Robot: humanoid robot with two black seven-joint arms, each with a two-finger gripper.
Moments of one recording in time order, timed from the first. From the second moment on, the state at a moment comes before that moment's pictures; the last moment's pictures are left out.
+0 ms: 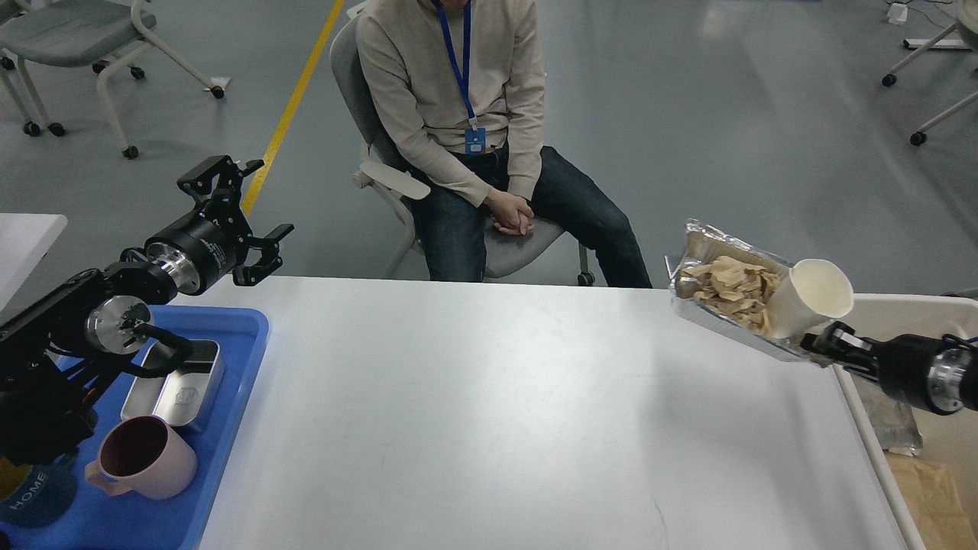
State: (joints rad) left arm -0.69 0.46 -0.75 -0.93 0.12 -0.20 -0.04; right arm 0.32 -0.84 0.97 1.16 -1.21 0.45 0.05
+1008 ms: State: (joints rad) left arm -0.56 0.28 -1.04 -0.82 0.11 -0.32 -0.13; right arm 0.12 -0.87 1.15 0.64 -0.89 0.36 0.05
